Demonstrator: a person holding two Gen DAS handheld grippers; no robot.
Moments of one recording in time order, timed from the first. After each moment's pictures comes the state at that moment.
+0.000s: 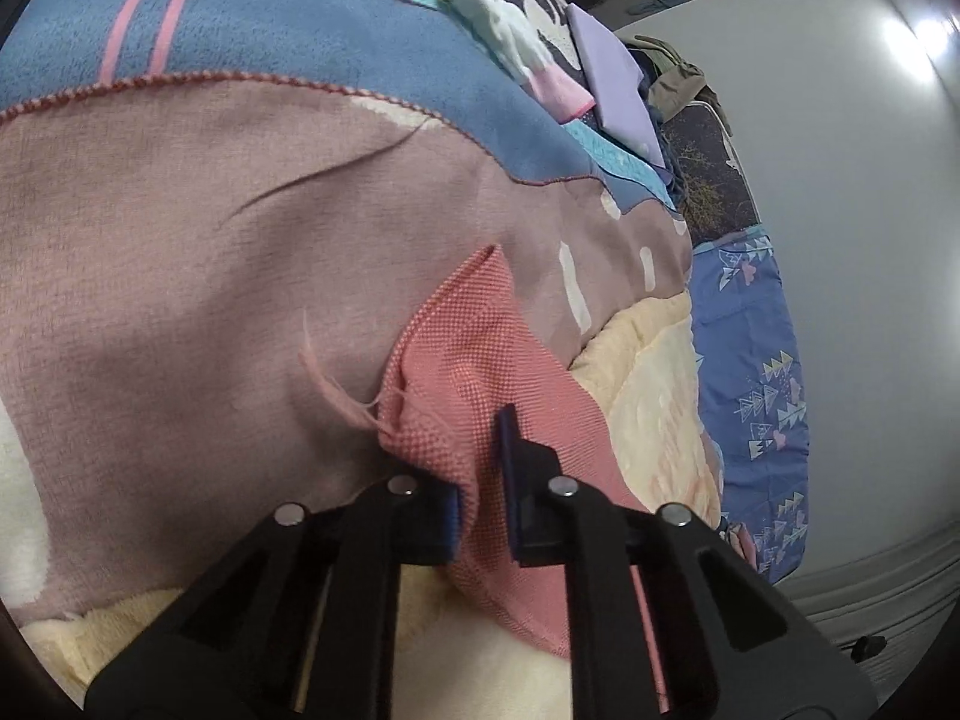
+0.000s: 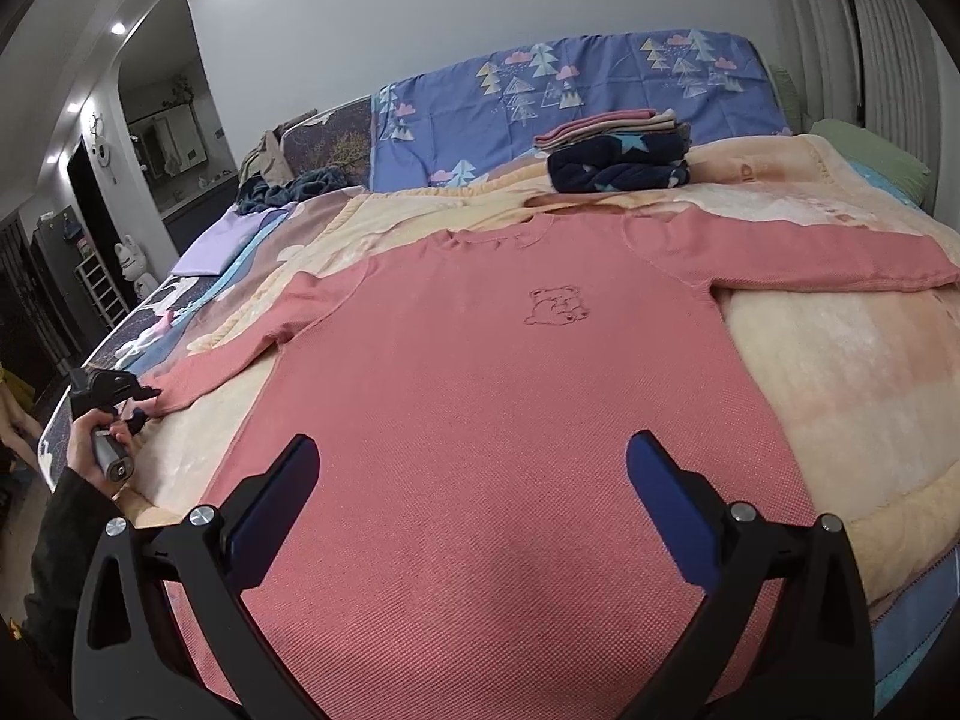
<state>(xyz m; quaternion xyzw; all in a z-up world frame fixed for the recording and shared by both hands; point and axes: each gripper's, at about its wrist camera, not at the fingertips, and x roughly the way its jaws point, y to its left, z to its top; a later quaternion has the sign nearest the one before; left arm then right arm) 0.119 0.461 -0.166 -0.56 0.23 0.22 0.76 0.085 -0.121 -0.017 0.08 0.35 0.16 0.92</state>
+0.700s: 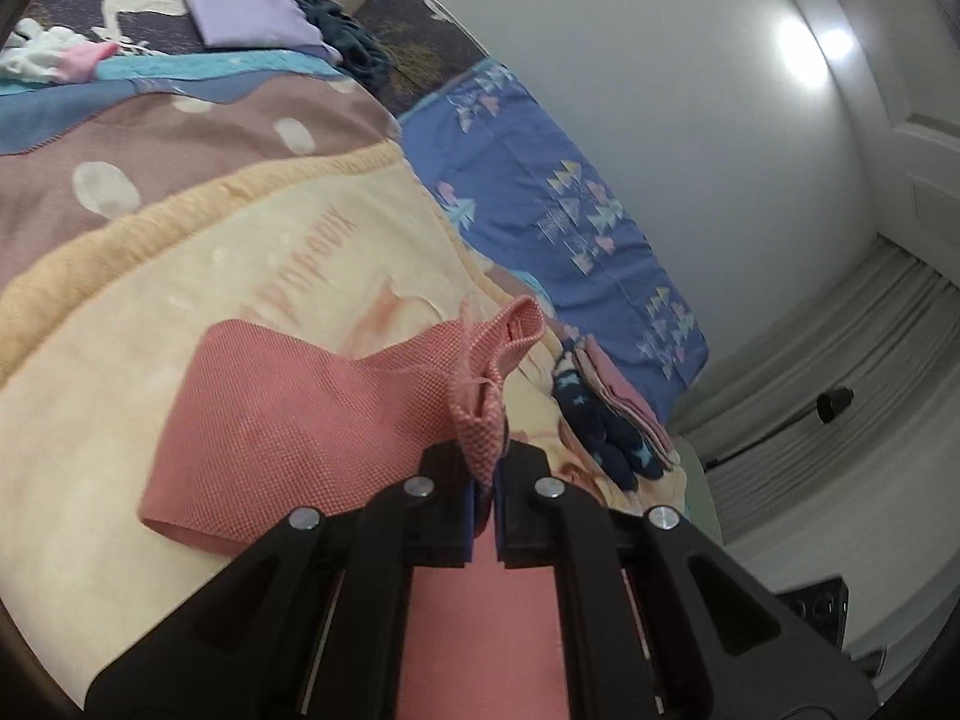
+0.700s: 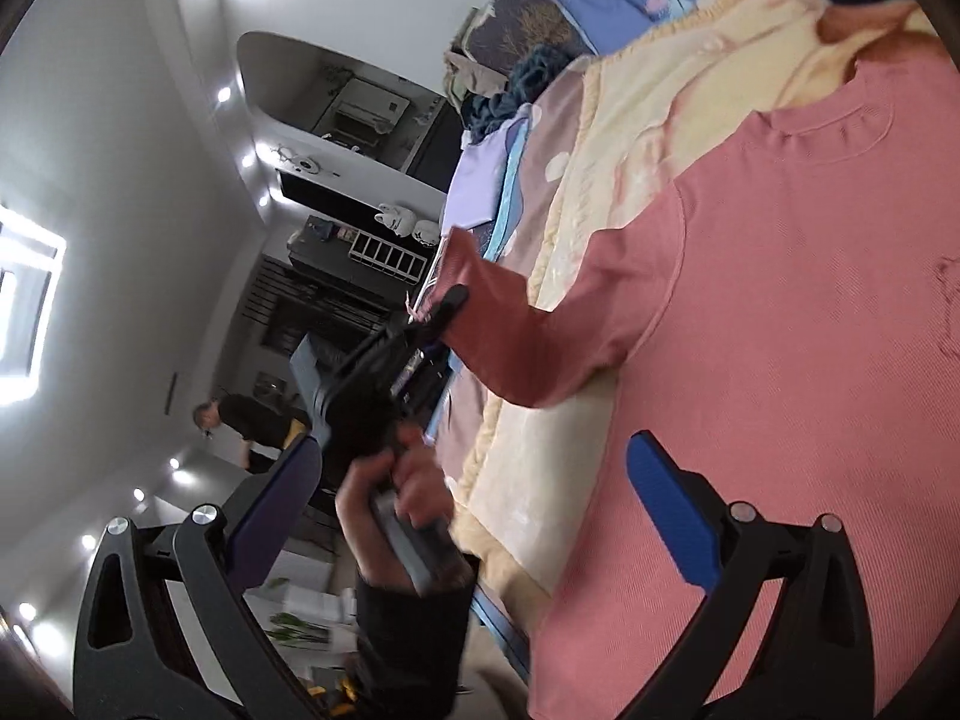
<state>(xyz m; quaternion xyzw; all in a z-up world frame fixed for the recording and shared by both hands) 0.219 0.248 -0.040 -0.42 0.25 -0.05 0.87 0.258 -0.046 0.018 0.34 0.49 0.46 0.66</state>
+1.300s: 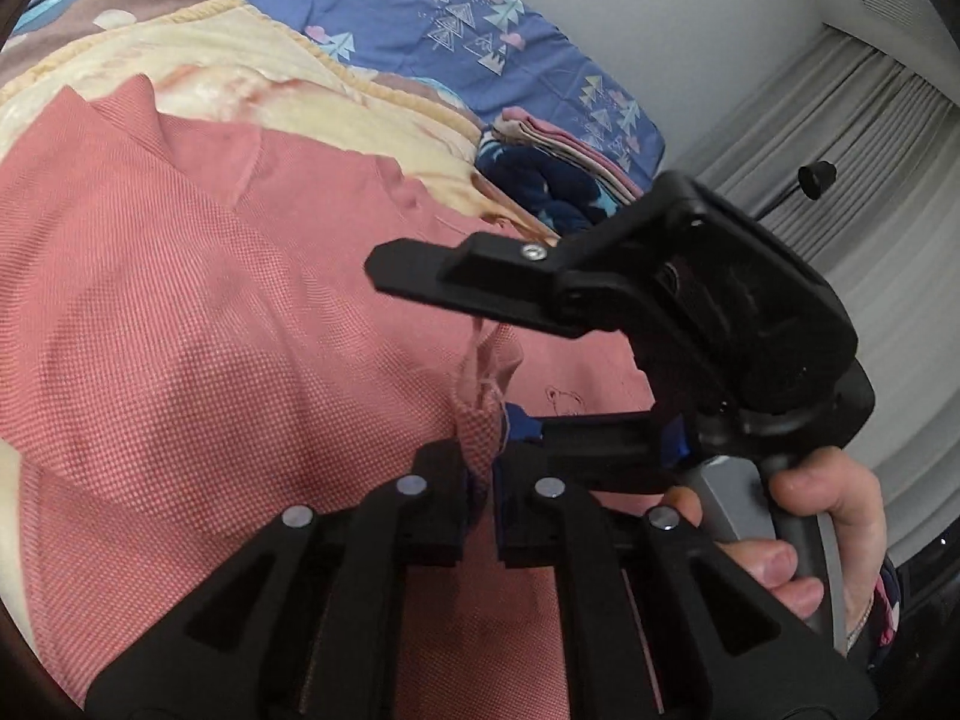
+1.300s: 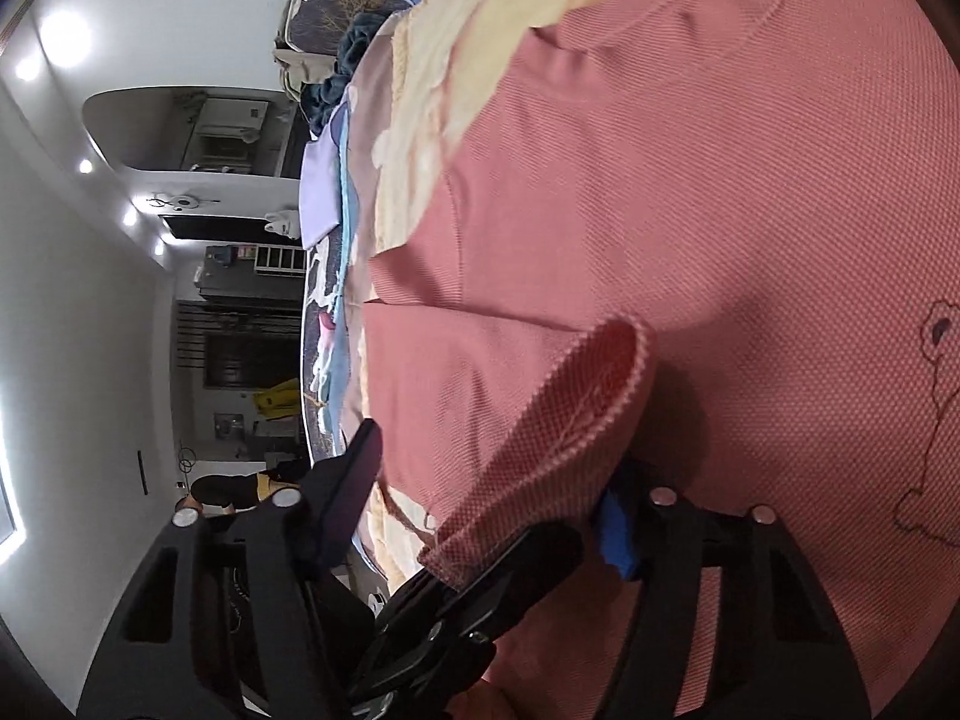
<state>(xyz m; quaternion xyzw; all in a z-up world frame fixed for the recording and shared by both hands) 0.251 0.080 -0.119 -0.29 0.37 -0.19 0.86 0.321 -0.072 -0.073 0.35 0.61 0.34 0.62</state>
